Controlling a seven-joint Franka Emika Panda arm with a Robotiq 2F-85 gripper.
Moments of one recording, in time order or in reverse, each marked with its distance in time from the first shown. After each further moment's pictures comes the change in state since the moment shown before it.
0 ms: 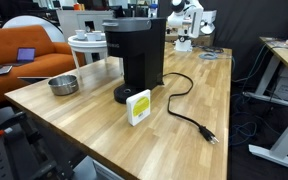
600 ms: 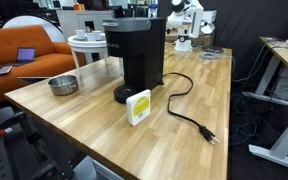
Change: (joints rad) arm 0.010 0.027 0.016 0.002 0.010 0.020 -0.039
